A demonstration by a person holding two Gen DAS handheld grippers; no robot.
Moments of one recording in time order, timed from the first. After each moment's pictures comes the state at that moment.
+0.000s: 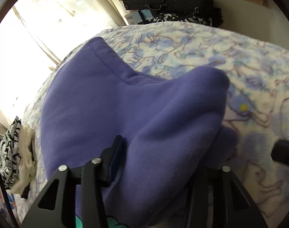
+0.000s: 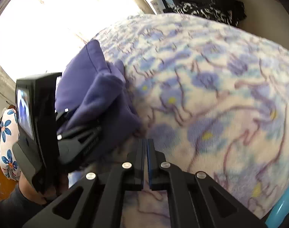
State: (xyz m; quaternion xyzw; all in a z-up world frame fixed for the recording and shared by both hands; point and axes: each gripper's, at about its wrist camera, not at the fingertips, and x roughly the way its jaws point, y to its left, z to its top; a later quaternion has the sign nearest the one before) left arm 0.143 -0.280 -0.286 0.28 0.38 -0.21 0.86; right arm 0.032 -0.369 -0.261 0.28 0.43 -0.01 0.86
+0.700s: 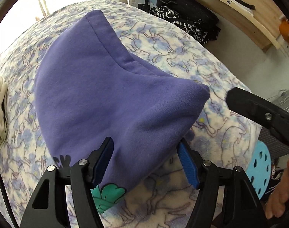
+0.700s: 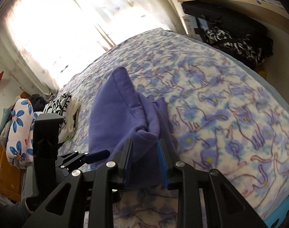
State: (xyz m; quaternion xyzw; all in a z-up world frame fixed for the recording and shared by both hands) left arm 0.165 -0.220 -0.204 0.10 0.54 -0.27 0.79; right arm 0.101 -0.345 -0.147 0.22 0.41 0.06 0.88
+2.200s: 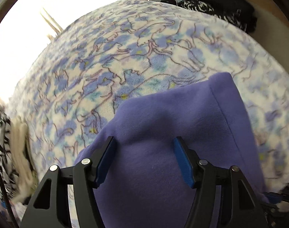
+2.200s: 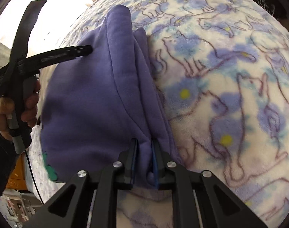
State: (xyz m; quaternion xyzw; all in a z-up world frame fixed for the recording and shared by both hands) left arm 0.328 -0.247 -0.267 0.24 0.49 -0.16 0.82; right arm 0.148 -0.346 -0.290 0.22 0.57 0.08 0.78
